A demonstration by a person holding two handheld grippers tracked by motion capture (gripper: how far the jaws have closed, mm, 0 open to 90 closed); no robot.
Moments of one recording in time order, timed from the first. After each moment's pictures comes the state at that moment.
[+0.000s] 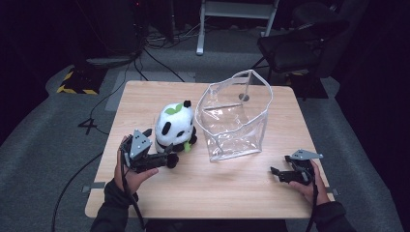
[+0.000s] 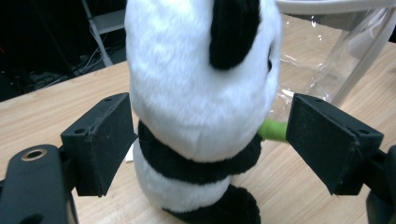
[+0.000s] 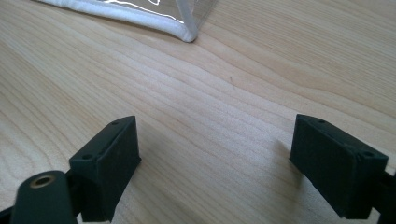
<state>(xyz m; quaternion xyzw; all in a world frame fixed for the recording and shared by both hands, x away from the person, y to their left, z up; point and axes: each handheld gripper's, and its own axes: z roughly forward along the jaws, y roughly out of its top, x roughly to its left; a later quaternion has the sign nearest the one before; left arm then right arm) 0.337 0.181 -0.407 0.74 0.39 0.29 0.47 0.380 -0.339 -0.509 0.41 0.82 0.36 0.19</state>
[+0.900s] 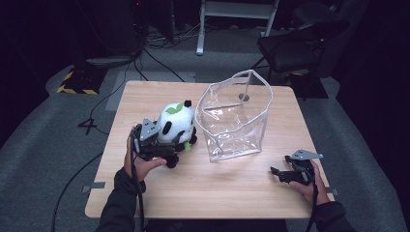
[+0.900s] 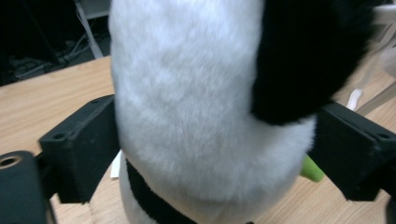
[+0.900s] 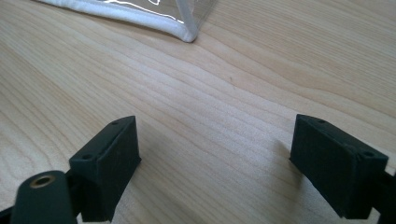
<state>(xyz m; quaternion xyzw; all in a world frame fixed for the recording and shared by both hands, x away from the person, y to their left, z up) 0.380 0.168 -0.415 0.75 0.40 0.25 0.46 0.380 -0.339 -0.509 0.41 0.82 0.36 0.19</state>
